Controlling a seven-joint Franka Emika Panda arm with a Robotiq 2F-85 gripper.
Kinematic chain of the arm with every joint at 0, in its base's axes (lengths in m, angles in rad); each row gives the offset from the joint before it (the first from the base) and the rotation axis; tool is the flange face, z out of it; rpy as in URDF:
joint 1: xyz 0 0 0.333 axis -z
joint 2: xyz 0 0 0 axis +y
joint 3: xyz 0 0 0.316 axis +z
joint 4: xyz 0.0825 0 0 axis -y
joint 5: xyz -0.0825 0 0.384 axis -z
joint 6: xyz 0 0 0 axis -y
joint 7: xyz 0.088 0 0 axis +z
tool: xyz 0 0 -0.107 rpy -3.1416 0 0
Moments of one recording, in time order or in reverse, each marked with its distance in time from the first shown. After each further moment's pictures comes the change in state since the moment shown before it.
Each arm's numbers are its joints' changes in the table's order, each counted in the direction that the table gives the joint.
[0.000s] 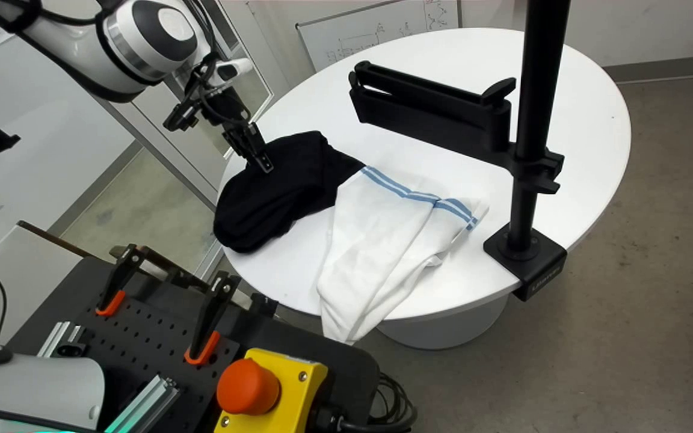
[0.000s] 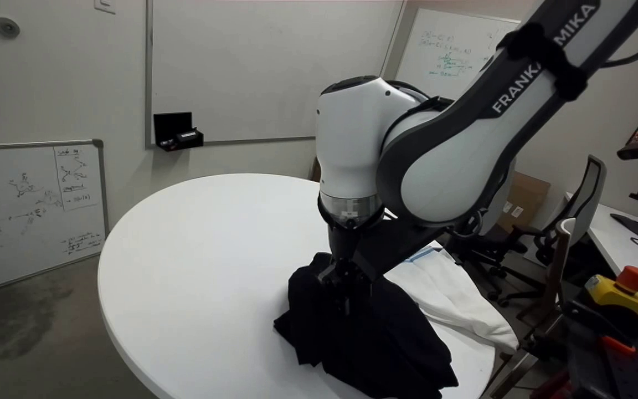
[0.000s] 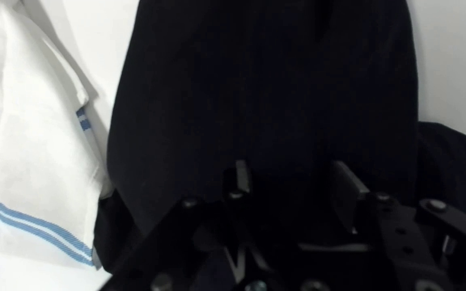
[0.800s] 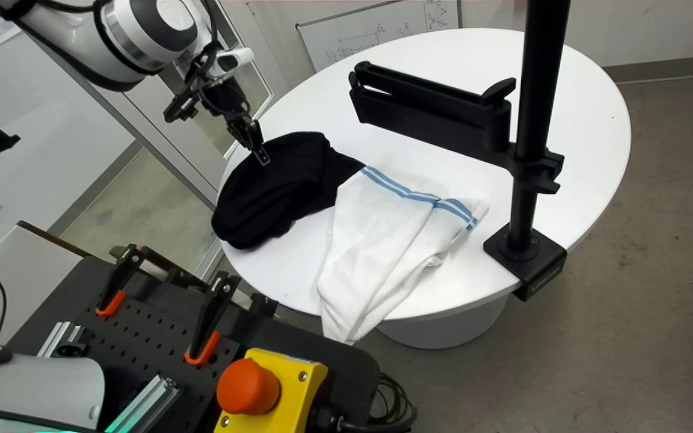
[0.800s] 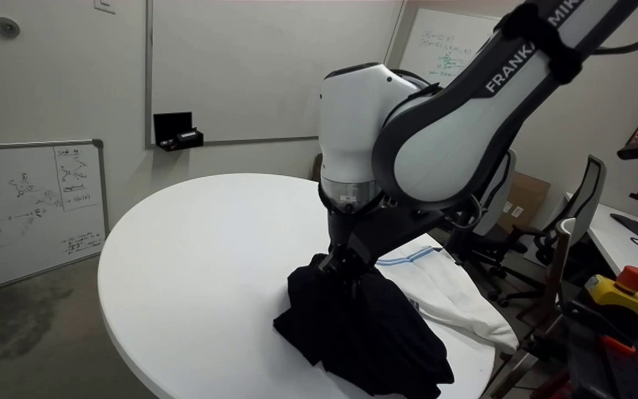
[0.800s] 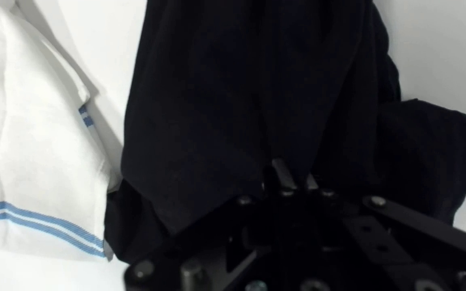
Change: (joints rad) arm 0.009 -0.030 -0.008 0.001 -0.046 -0.003 0.001
